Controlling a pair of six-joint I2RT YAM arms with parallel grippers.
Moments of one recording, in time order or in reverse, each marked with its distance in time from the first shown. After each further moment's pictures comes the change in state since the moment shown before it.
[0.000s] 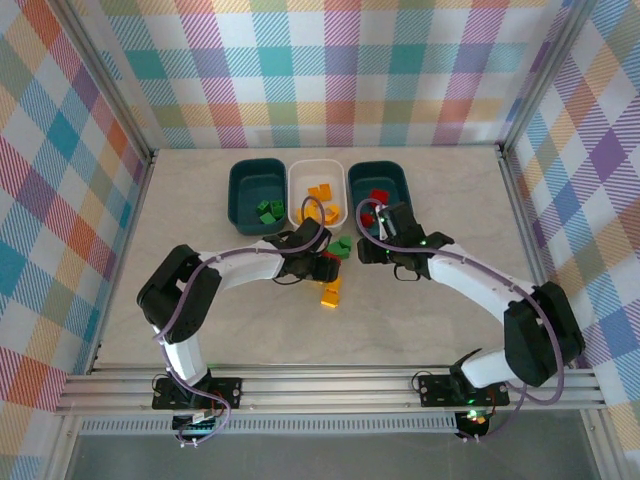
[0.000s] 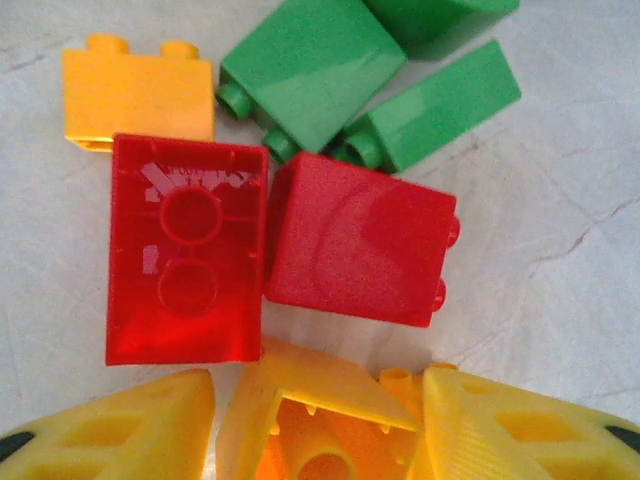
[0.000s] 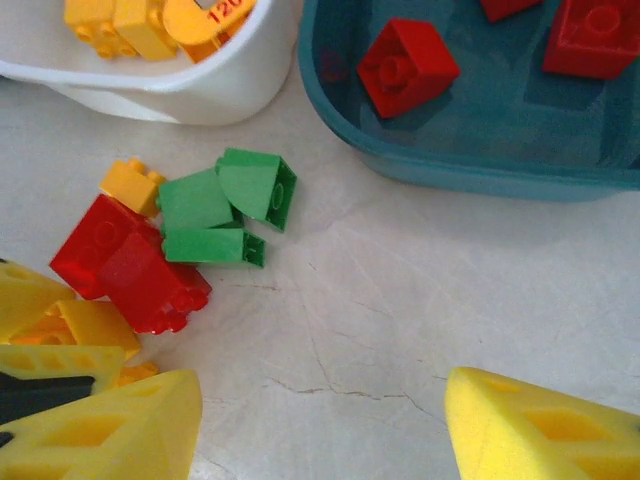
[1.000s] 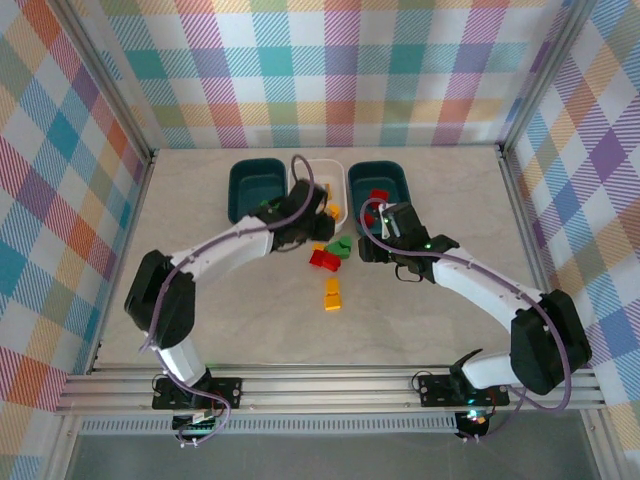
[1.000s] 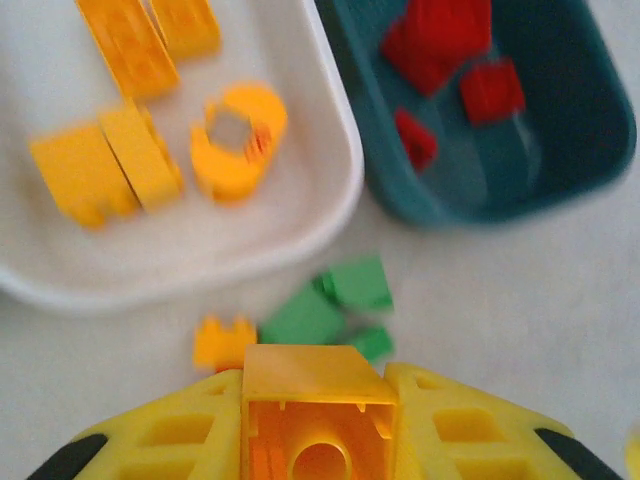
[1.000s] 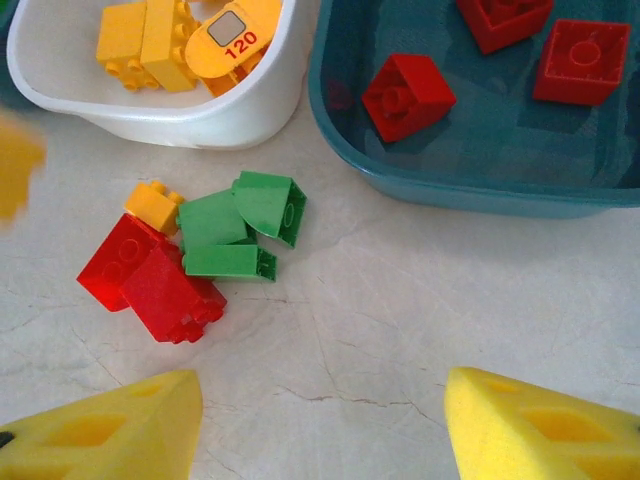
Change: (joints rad) left arm 0.088 -0.032 0.318 -0.130 -0.110 0.013; right arm 0.000 -0.042 -0.022 0.029 -0.003 0.010
